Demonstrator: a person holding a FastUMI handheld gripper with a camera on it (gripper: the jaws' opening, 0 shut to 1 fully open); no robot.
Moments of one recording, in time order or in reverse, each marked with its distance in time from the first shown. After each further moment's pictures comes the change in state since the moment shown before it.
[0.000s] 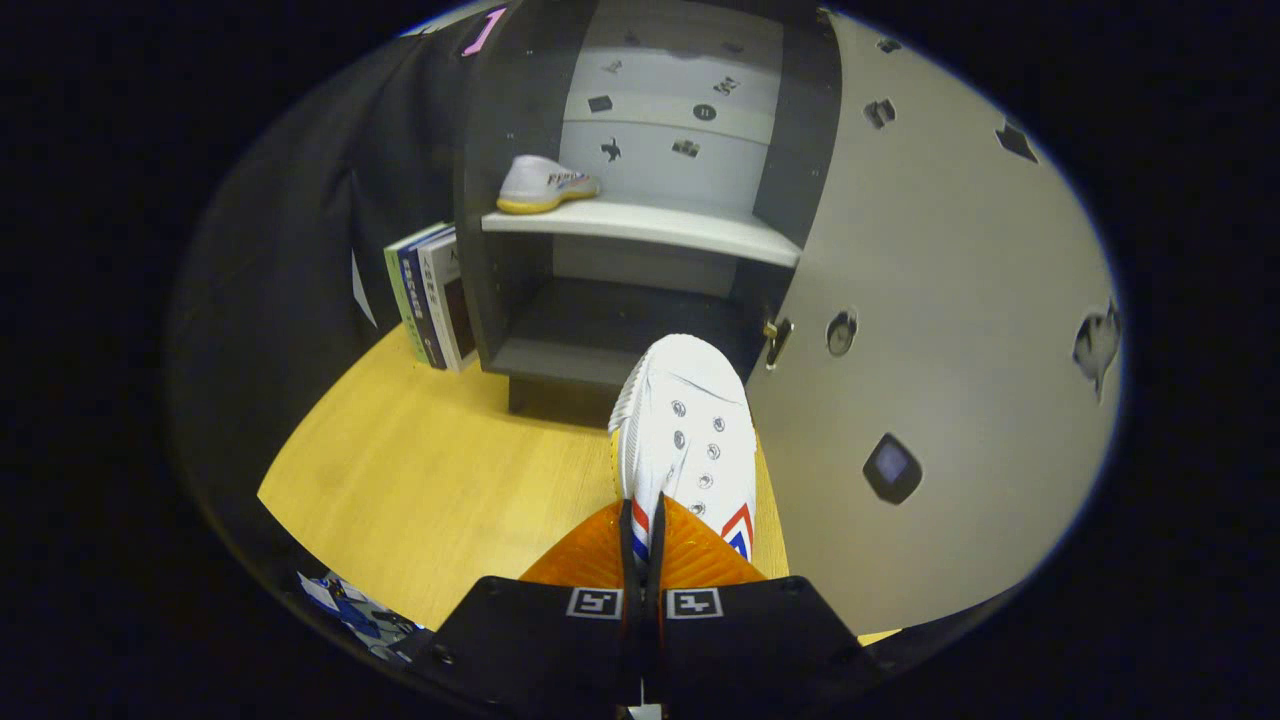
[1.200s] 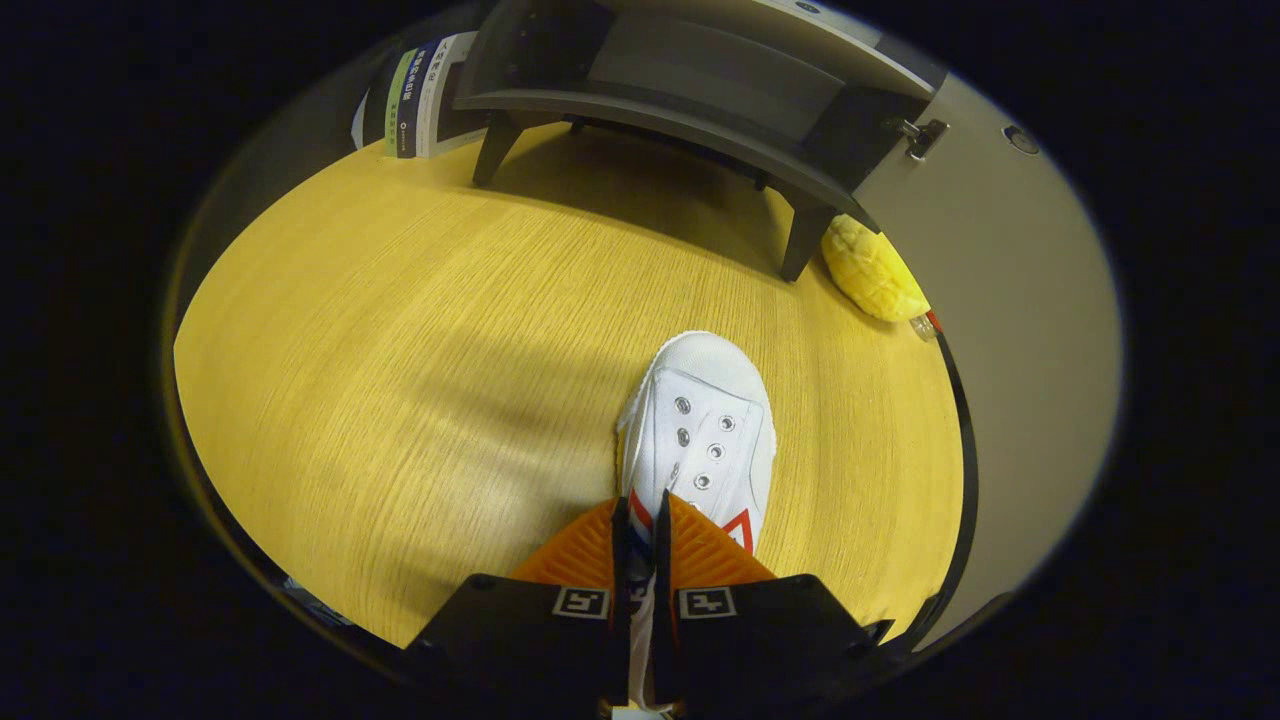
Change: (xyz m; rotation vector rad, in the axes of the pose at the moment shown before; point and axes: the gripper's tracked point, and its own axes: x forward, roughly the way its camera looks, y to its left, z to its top) arm 0.151 -0.016 -0.223 -0.212 0.400 -0.024
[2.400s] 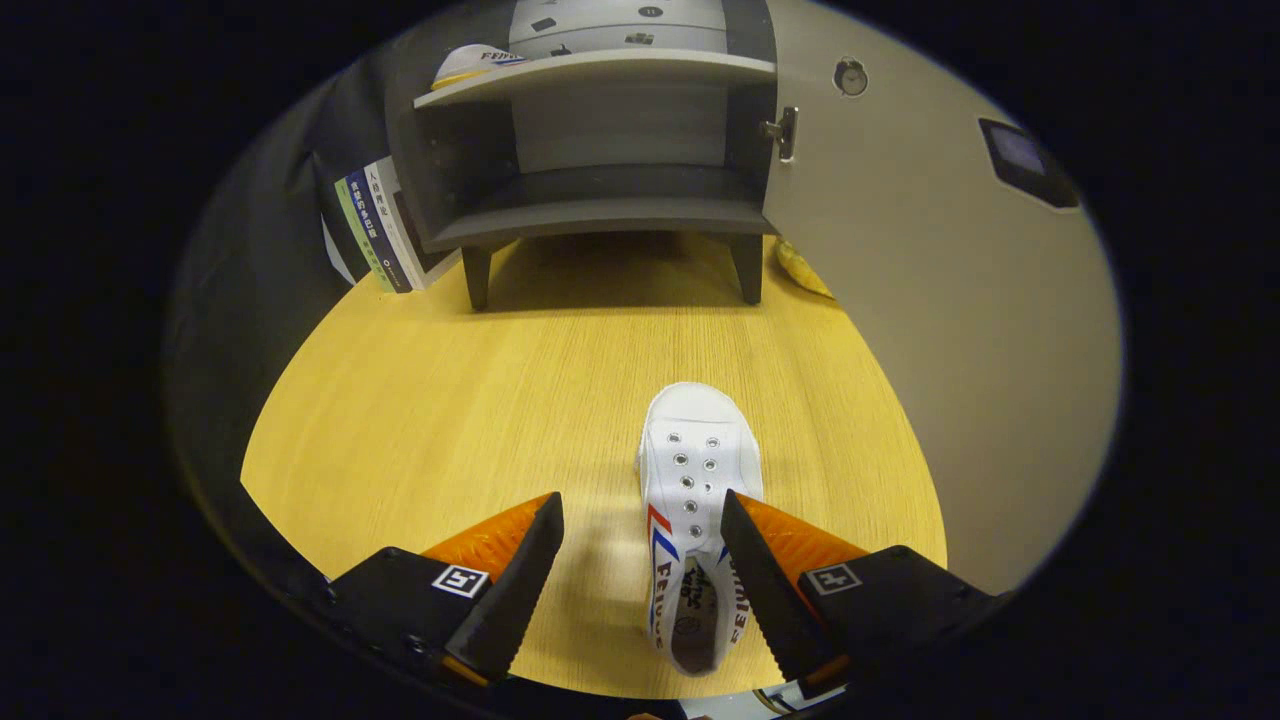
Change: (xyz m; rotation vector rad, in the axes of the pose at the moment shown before) arm -0.046 0.002 0.020 0.313 -0.152 0.139
